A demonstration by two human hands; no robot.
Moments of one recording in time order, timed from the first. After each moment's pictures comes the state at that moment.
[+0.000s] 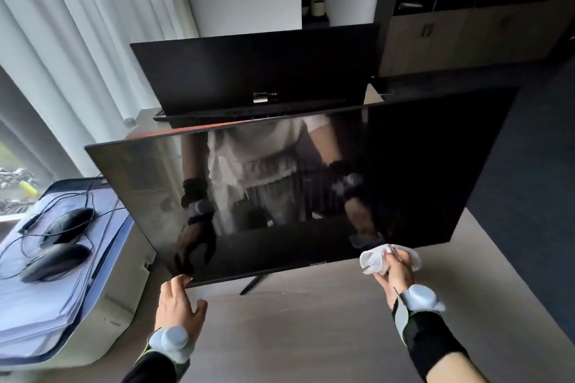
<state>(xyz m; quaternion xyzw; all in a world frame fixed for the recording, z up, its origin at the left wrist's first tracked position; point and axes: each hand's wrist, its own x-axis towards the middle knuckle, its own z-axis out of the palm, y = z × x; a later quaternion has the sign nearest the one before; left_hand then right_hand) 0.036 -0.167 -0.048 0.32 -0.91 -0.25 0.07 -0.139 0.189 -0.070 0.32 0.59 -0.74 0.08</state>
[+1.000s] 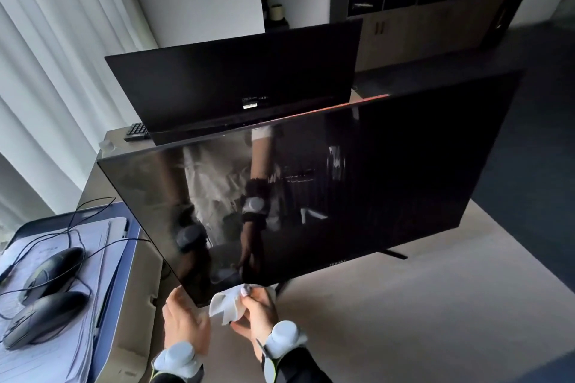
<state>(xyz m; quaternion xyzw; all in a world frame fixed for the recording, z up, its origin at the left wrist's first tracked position) 0.012 -0.226 -0.056 0.32 -0.88 -0.35 0.07 -0.014 -0.094 -0.033 0.27 0.46 -0.79 0.32</state>
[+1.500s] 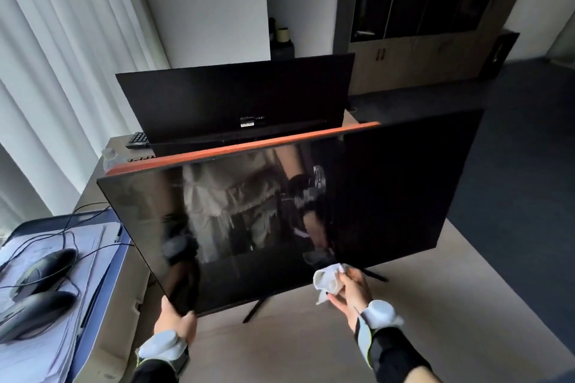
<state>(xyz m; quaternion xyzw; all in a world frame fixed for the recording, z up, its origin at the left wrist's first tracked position) -0.003 -0.206 -0.037 0.42 -0.81 -0.41 0.03 -0.083 0.097 -0.025 0.31 0.58 -0.74 0.13</state>
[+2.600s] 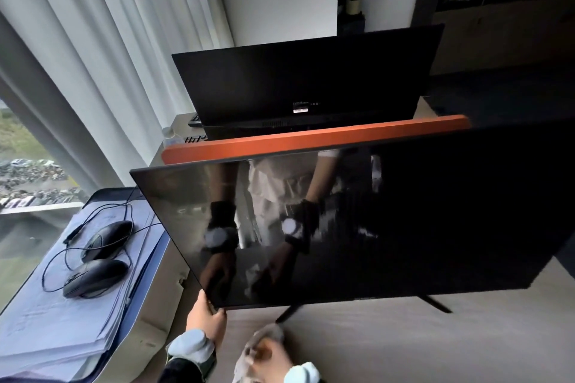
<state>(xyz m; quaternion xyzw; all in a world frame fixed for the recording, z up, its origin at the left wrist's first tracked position) 0.000 -0.198 -0.034 0.44 -0.81 -0.38 0.05 -0.037 -0.037 -0.110 -0.15 0.49 -0.65 0.56</state>
